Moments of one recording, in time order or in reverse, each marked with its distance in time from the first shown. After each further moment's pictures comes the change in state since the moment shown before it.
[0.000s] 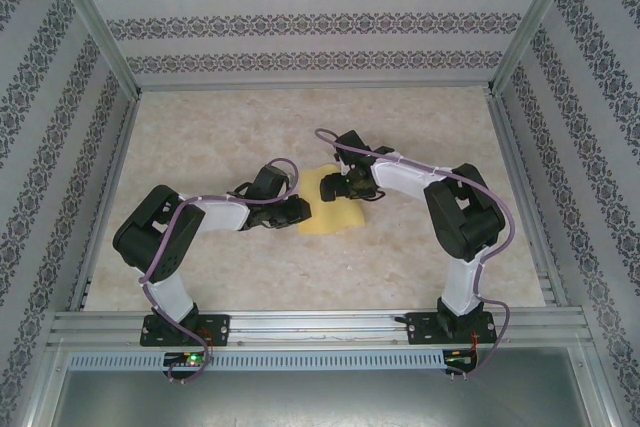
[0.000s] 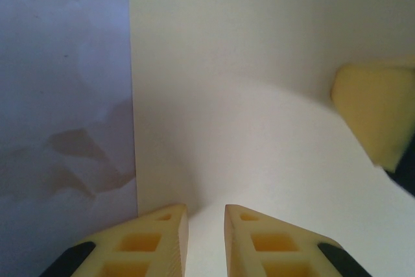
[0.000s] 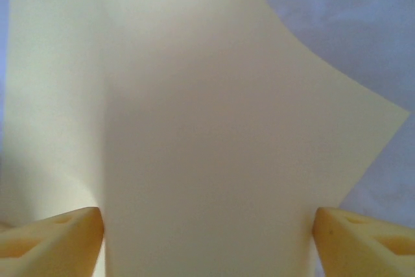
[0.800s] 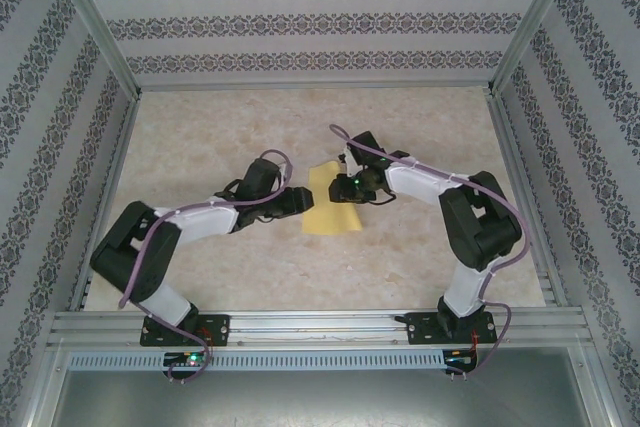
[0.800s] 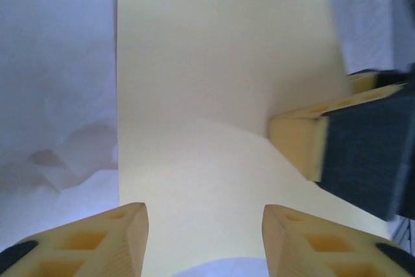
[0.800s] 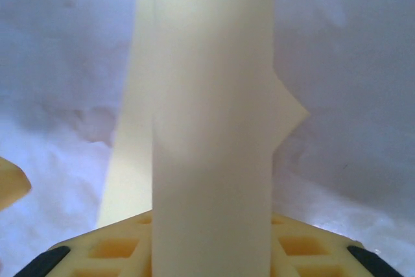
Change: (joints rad) left arm 0.017 -0.190 -0.026 0.000 -0.020 0.051; right arm -0.071 -0.113 -0.126 0.098 -0.274 0.028
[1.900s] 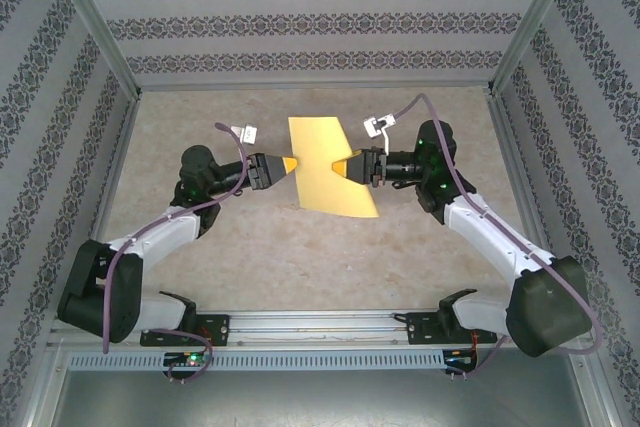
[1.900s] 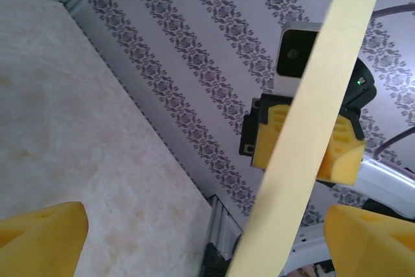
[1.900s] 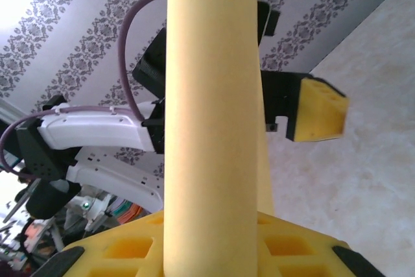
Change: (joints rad) left arm 0.237 -0.228 -0.108 0.705 0.599 -0.212; right arm -0.121 -0.531 -0.266 0.779 -0.774 0.306
